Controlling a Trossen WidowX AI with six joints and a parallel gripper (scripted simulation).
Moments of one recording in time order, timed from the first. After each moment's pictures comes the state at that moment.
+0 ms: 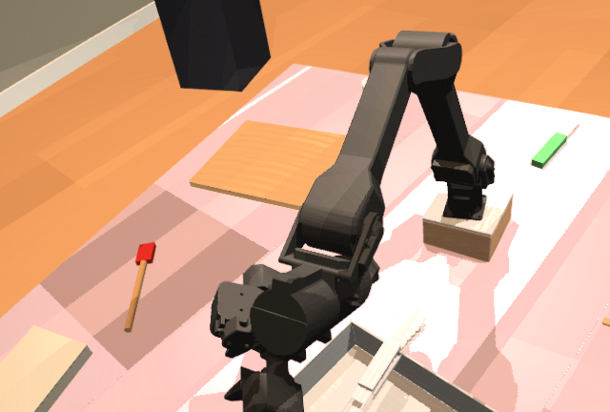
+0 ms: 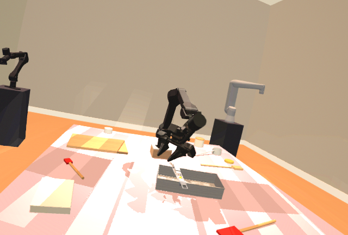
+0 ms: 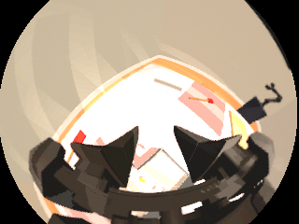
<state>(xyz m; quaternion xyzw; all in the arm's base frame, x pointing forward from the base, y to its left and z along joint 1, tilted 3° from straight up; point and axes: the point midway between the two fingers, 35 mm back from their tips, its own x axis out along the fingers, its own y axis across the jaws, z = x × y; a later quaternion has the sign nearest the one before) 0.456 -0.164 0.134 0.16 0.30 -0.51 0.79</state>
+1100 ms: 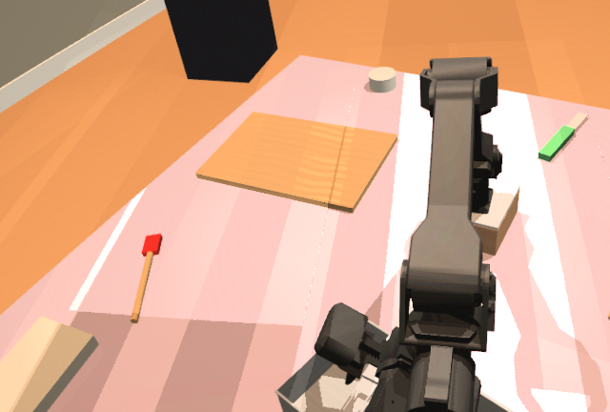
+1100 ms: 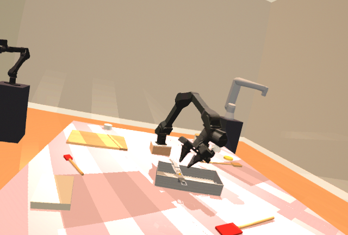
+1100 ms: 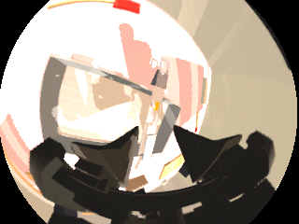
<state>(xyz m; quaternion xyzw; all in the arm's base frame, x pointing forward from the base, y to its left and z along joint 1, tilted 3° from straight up) 0.414 -0.032 0.068 -0.20 0.68 -0.19 0.68</state>
